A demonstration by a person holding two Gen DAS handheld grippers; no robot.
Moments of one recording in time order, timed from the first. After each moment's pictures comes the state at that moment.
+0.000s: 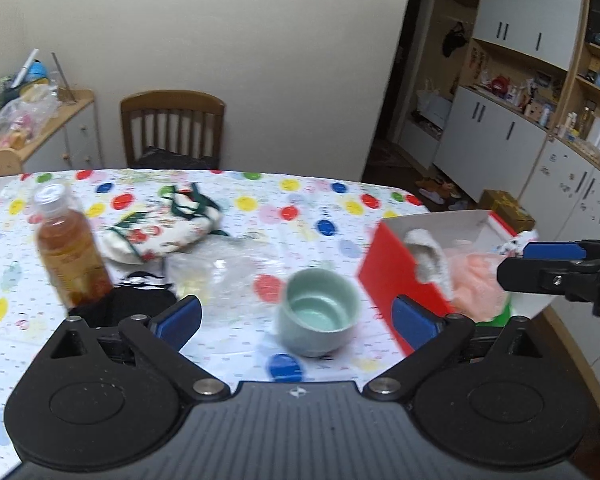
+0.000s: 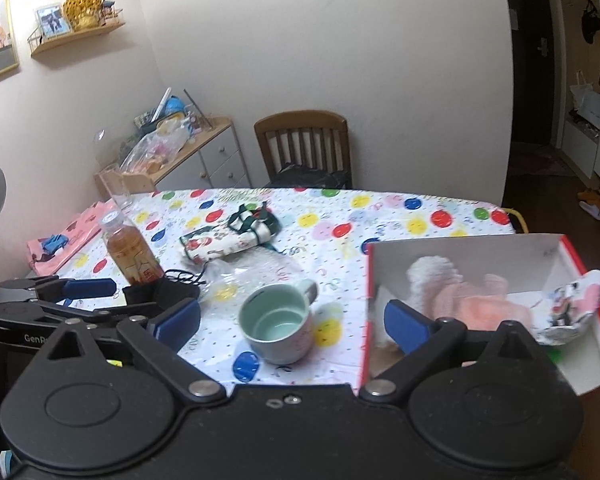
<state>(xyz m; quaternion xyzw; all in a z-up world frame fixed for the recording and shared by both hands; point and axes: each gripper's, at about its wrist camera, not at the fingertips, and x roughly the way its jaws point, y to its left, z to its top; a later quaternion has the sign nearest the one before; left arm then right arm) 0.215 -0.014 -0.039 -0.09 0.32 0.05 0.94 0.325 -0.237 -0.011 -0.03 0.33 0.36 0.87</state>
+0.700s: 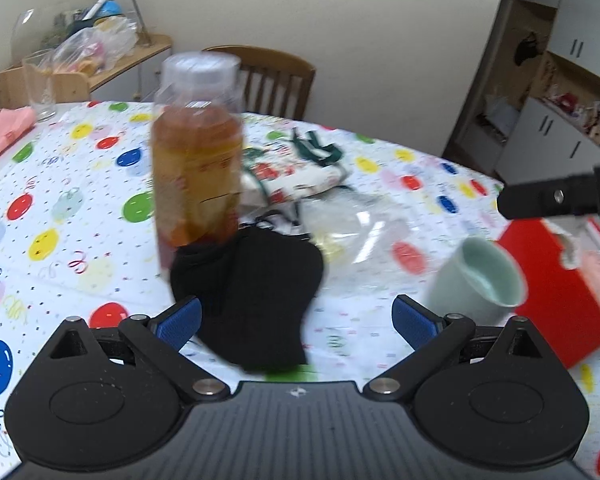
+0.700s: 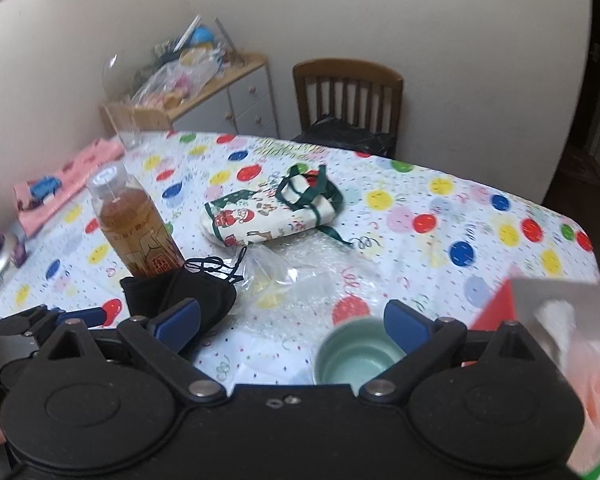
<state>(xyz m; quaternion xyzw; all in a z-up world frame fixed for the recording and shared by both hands) 0.211 0.104 -0.126 -0.14 0.35 0.14 0.92 0.367 -0.071 -0.055 -0.12 0.38 0.38 0.84</state>
